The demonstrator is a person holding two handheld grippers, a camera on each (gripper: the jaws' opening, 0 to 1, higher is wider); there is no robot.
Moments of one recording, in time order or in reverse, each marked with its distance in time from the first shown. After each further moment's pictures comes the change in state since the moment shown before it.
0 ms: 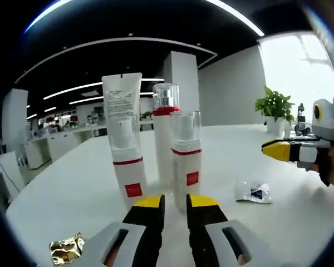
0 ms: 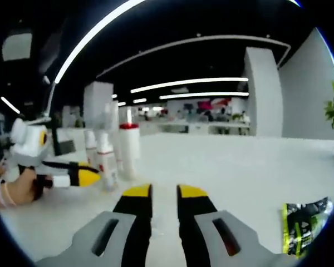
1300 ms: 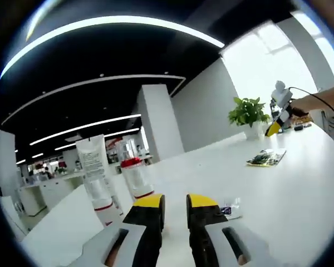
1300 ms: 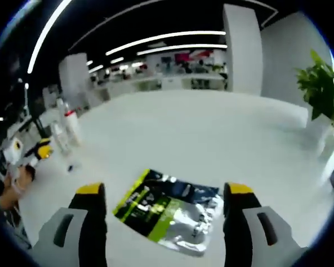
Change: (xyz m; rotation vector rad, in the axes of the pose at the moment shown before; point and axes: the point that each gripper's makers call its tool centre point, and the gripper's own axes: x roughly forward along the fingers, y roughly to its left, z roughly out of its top) left arm -0.031 -0.055 0.039 0.238 -0.241 -0.119; right arm -0.145 -0.225 -0.028 0.192 0.483 -0.126
